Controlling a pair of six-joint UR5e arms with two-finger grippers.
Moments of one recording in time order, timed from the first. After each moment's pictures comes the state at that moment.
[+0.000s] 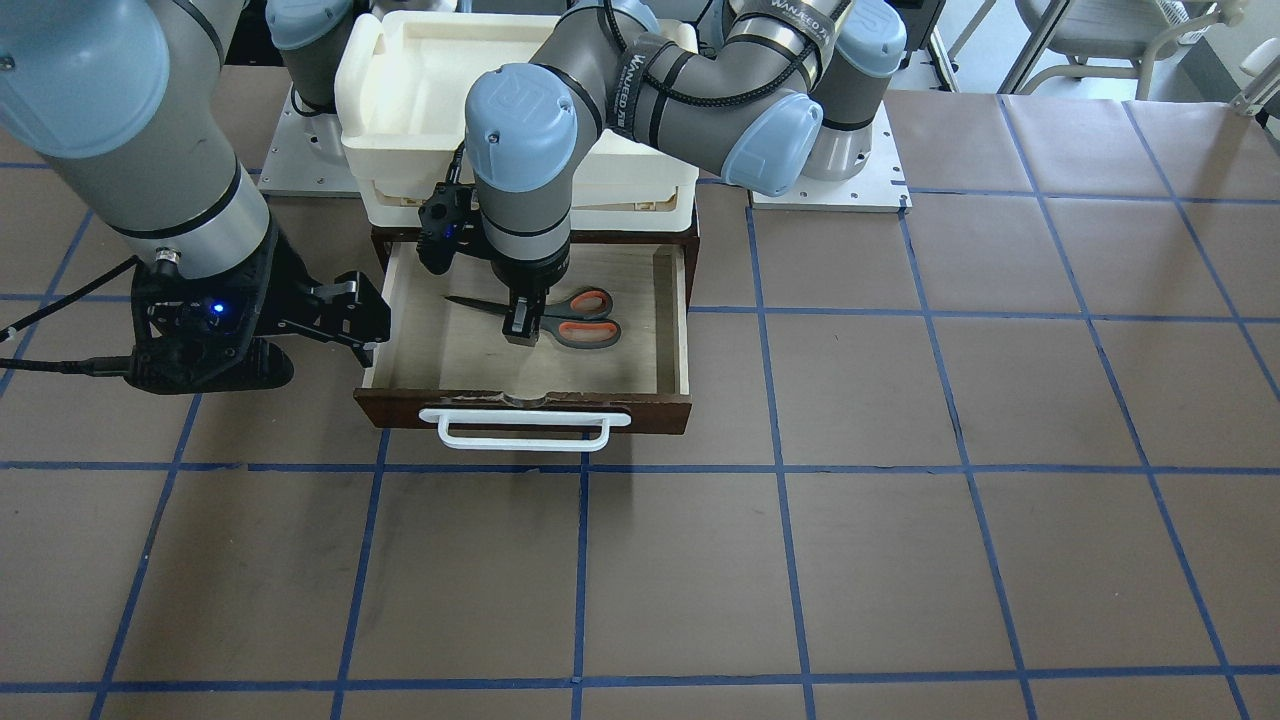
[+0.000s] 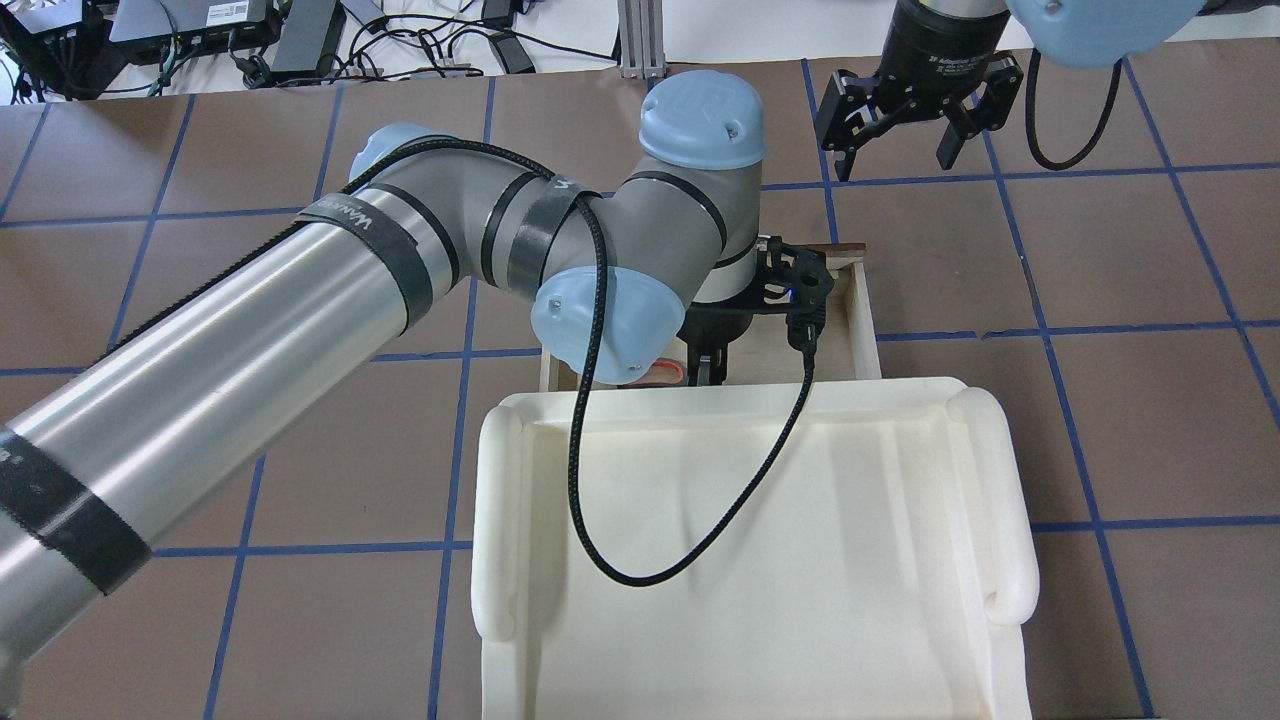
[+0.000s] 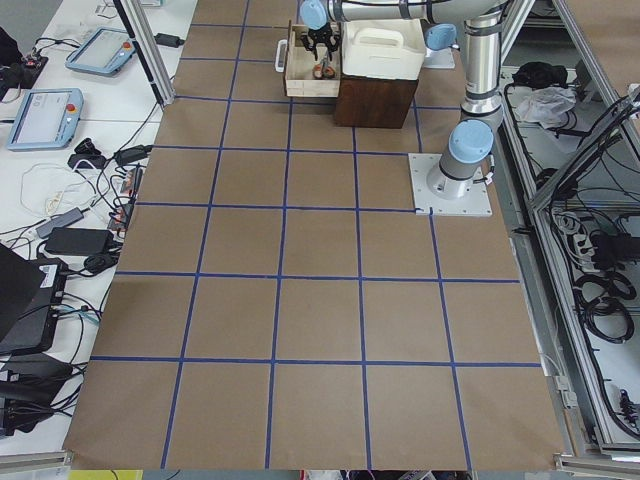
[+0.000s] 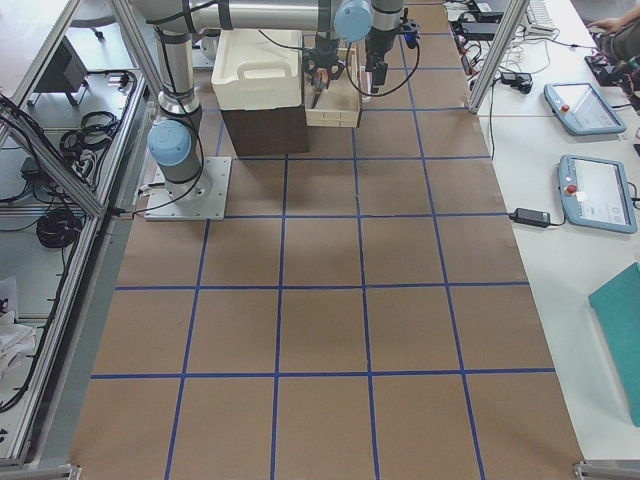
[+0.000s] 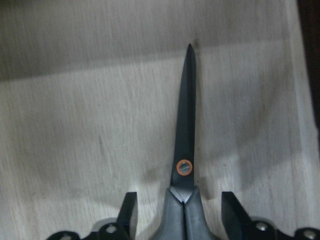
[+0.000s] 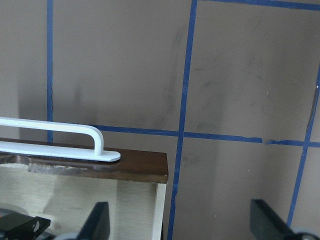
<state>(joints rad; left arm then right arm) -2.09 -1.93 -1.56 -1.34 1.45 1.21 1.60 -1.34 1.37 -1.57 -1.57 -0.06</state>
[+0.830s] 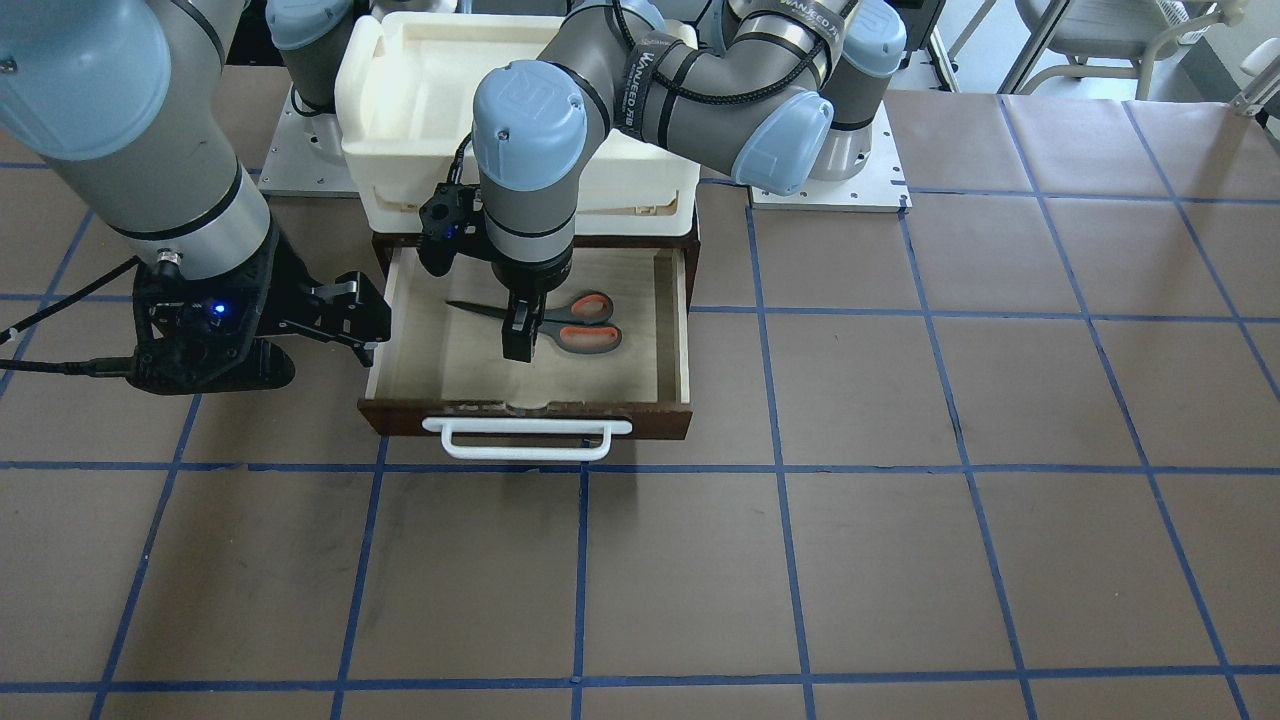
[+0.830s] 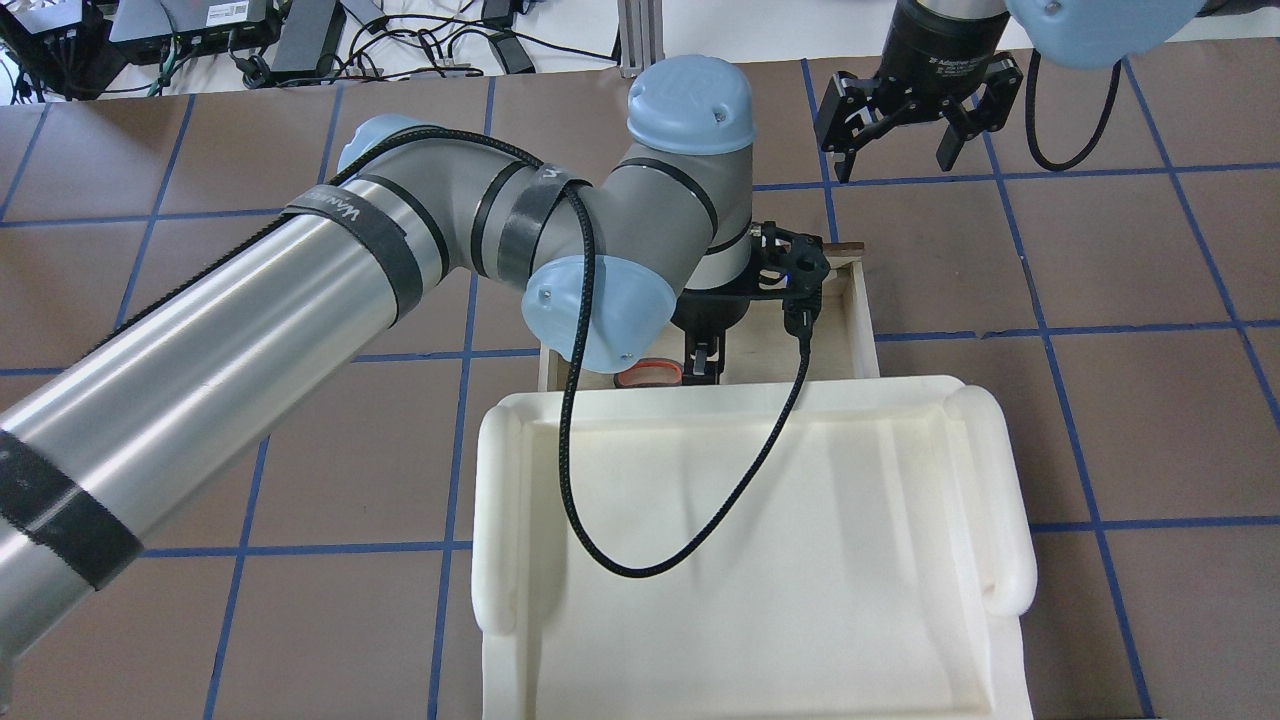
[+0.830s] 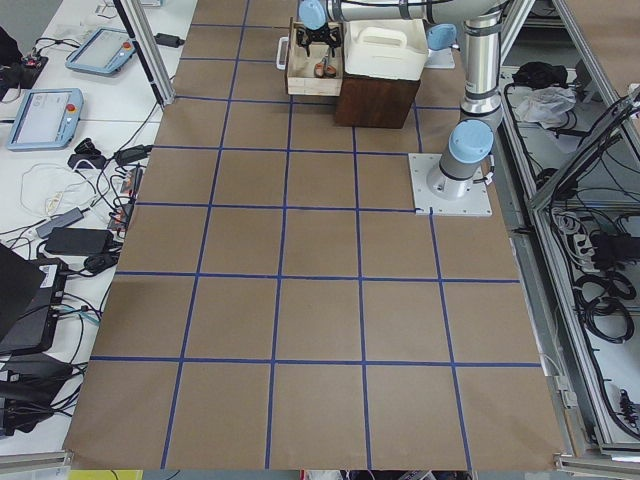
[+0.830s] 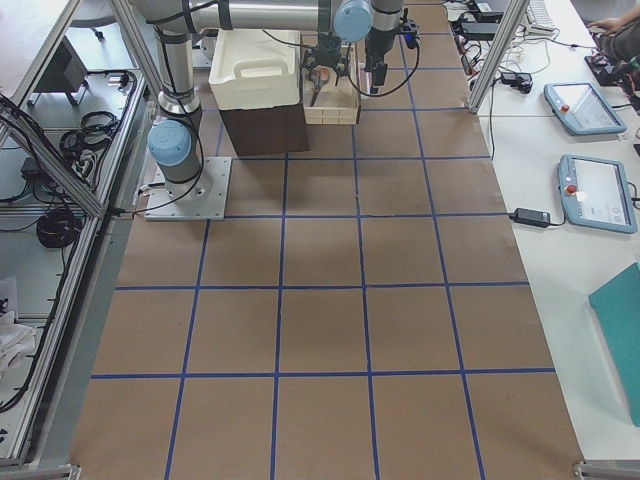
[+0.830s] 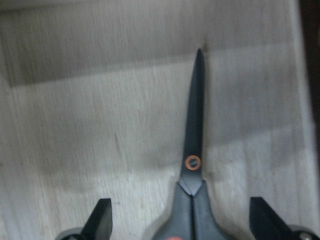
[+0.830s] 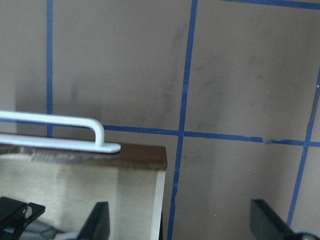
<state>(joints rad) -2.07 -1.93 -1.54 -1.32 1.44 1.23 1.60 -1.34 1.37 -1.57 -1.57 -0.06</state>
